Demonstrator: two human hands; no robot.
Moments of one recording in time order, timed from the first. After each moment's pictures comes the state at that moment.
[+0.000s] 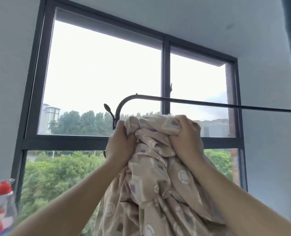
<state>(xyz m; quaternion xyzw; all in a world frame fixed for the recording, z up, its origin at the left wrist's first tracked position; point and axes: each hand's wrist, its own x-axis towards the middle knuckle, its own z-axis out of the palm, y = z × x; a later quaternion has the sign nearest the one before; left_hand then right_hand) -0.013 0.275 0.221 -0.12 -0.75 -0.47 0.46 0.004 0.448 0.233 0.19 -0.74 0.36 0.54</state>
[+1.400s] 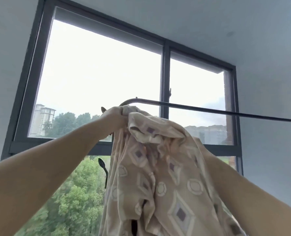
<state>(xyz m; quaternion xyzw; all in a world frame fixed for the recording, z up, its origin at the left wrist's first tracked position) -0.044 0.244 0.308 -0.15 -0.79 -0.46 0.37 -0.032 0.469 0.251 0.14 -0.81 0.52 0.25</state>
